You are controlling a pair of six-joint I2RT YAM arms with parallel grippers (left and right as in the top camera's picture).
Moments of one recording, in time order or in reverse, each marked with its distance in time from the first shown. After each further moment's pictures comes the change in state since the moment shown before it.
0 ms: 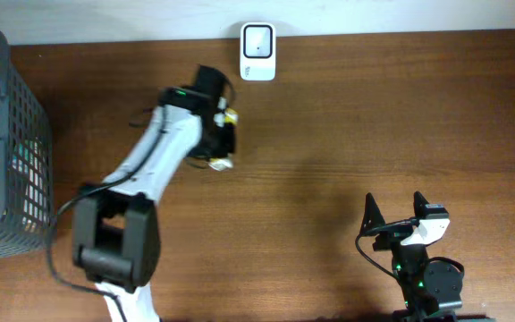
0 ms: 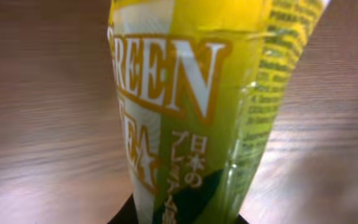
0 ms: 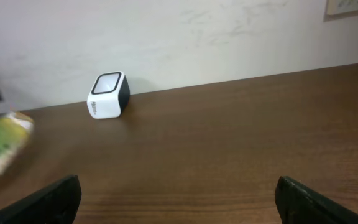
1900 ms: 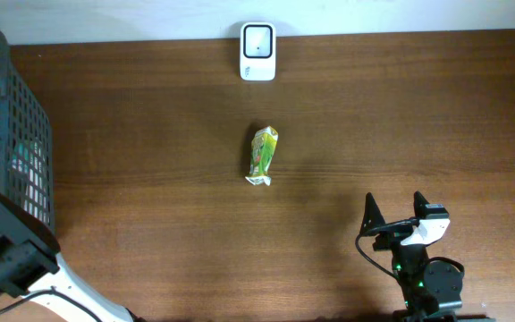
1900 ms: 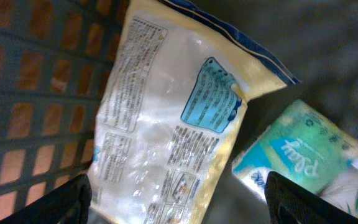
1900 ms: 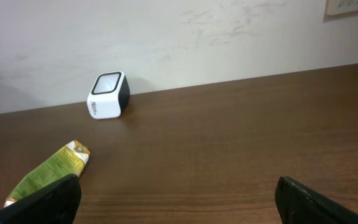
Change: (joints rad) left arm 0.997 0.151 0.306 0.161 -0.337 0.641; right arm 0.000 0.000 0.000 0.000 0.000 0.000
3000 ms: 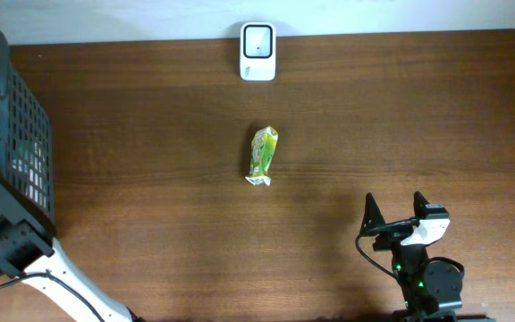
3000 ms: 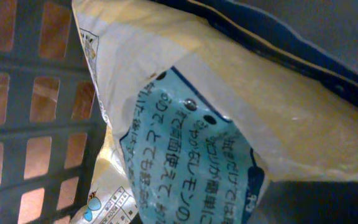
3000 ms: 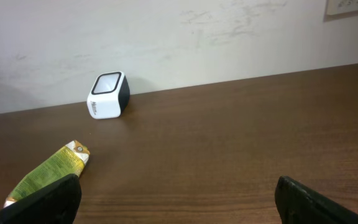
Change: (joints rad) left arm -0.001 0.185 0.016 0.141 -0.164 0.012; right arm 0.000 0.000 0.000 0.000 0.000 0.000
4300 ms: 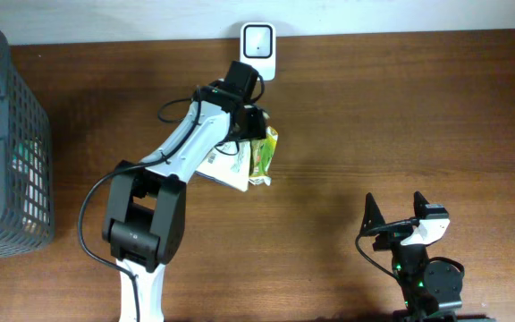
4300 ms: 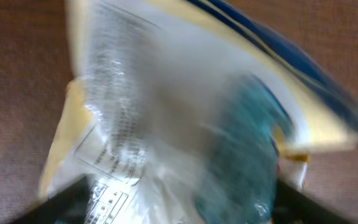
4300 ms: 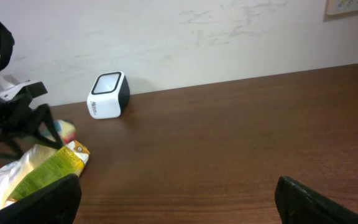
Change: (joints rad) left arm -1.070 -0.168 -0.192 -0.124 0.425 -0.808; right arm 0.000 0.000 0.000 0.000 0.000 0.001
